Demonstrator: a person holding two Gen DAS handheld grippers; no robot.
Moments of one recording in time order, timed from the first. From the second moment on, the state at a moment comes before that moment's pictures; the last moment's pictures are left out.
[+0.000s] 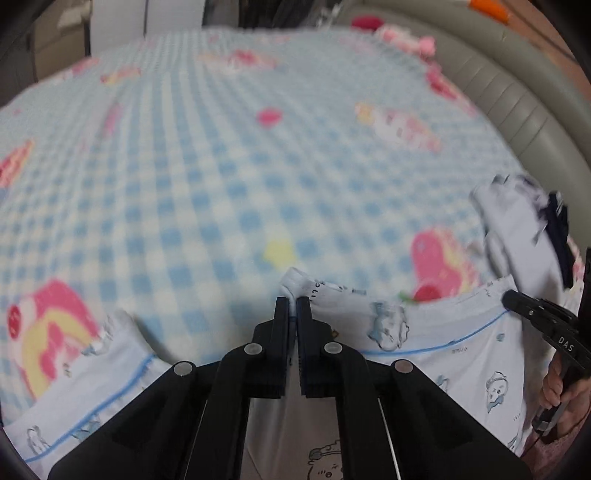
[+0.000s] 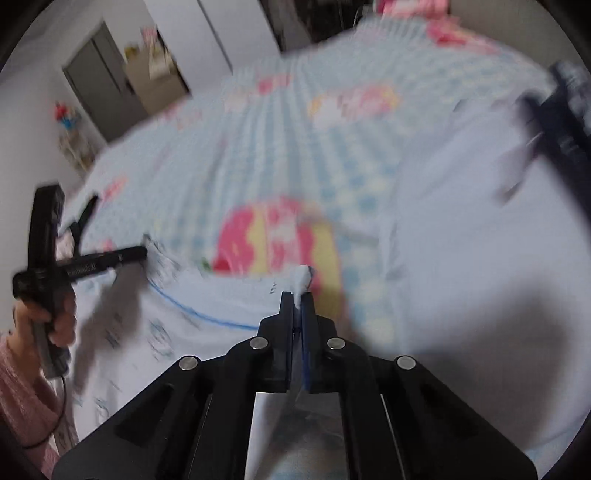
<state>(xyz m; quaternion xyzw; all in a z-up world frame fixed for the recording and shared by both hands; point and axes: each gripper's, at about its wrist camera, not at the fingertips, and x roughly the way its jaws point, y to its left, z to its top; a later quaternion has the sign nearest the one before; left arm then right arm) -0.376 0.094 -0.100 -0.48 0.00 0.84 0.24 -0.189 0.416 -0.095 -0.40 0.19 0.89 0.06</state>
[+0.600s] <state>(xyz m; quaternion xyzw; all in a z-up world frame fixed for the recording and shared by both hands) -0.403 0.093 -0.081 -0.50 -0.05 0.84 0.20 -0.190 0.428 -0.106 -0.41 0.18 0.88 0.15</state>
